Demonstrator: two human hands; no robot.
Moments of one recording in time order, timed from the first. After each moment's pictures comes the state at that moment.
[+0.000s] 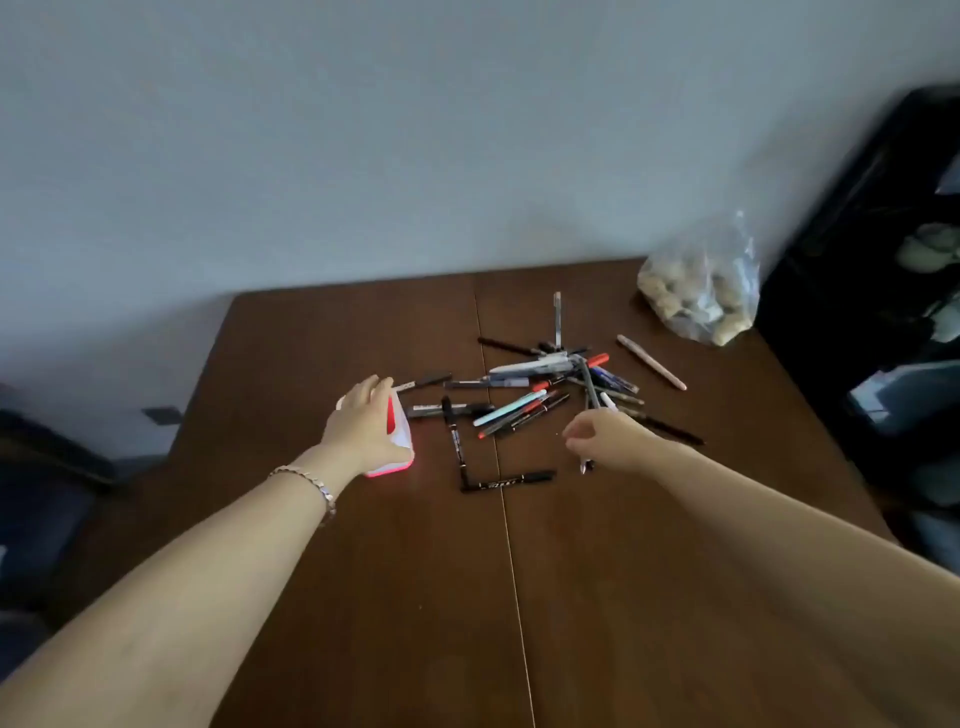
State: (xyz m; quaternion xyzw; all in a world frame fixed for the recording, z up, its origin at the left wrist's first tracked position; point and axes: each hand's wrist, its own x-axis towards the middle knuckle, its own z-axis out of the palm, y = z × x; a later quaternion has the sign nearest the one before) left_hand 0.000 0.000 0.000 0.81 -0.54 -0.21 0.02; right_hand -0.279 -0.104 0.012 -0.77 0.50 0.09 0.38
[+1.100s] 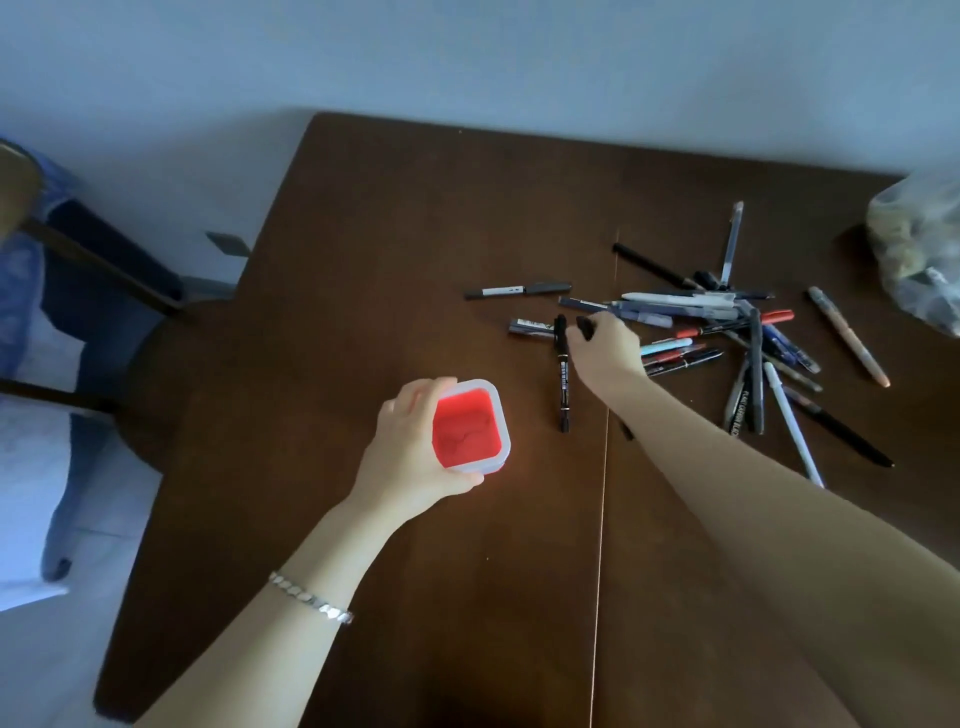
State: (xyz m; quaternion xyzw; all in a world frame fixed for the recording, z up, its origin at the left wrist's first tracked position) left_hand 0.007 0.092 -0.062 0.82 -0.45 -0.24 0.25; right_hand -0.100 -0.112 -0.055 -0.70 0.58 -0.03 0.41
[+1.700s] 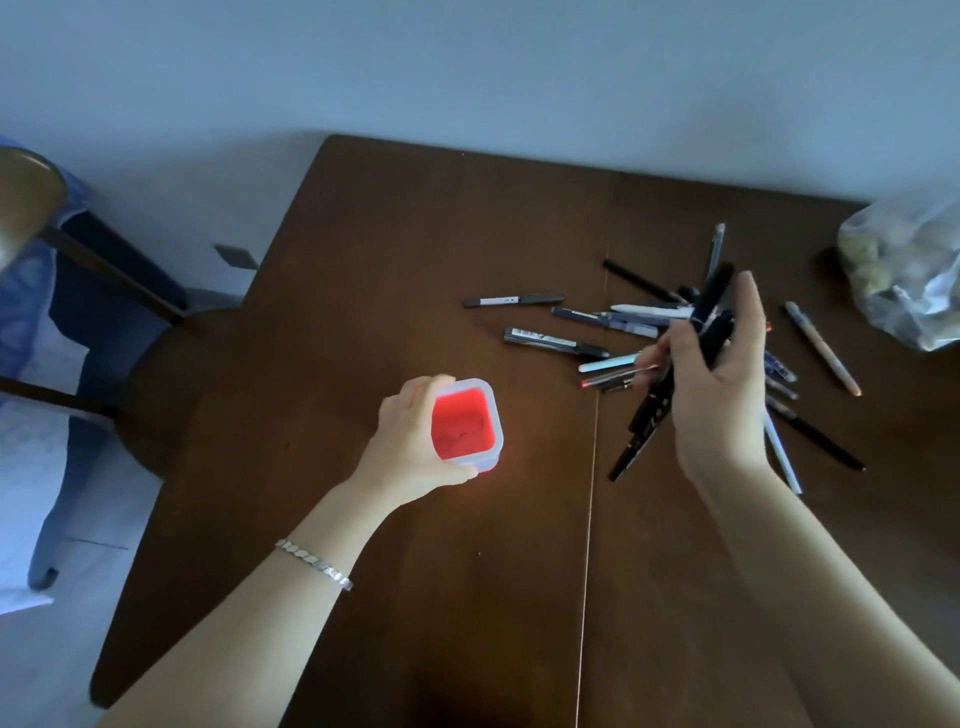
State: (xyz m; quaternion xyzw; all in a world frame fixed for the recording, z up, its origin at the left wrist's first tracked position) left_hand 0.007 0.090 -0.062 0.81 -0.47 -0.26 0.24; right_hand -0.175 -0.059 0.047 -0.55 0.47 -0.40 0.56
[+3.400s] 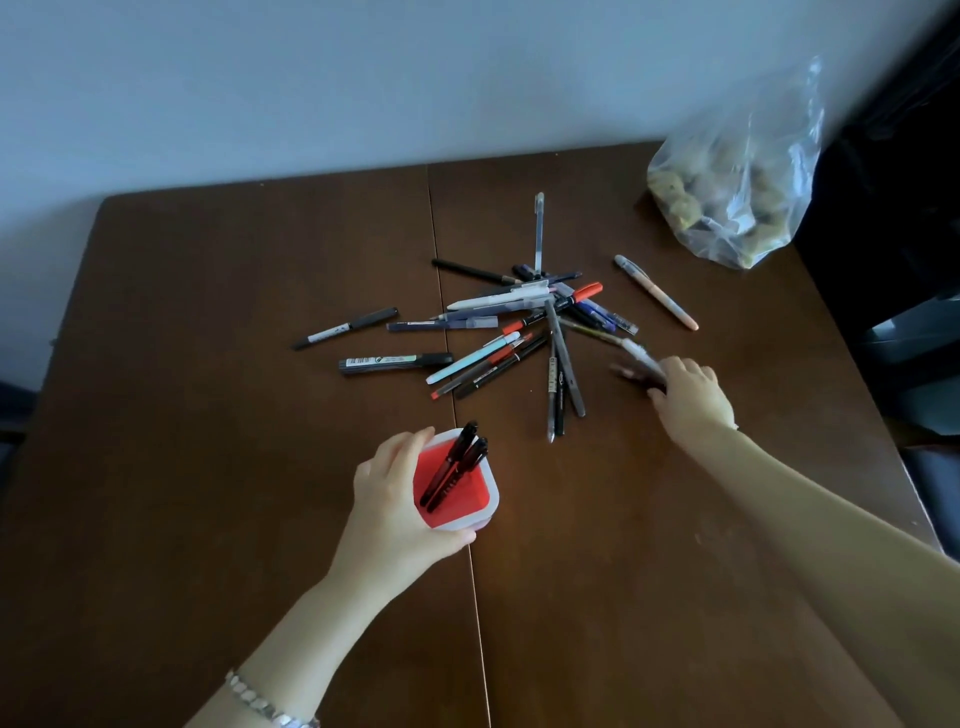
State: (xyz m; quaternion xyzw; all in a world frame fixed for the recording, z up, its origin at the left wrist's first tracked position) left_hand -0.113 0.027 -0.053 0.78 -0.52 -0.29 0.21; right_hand -0.360 -0.186 -0.094 -0.71 0.67 0.06 0.20
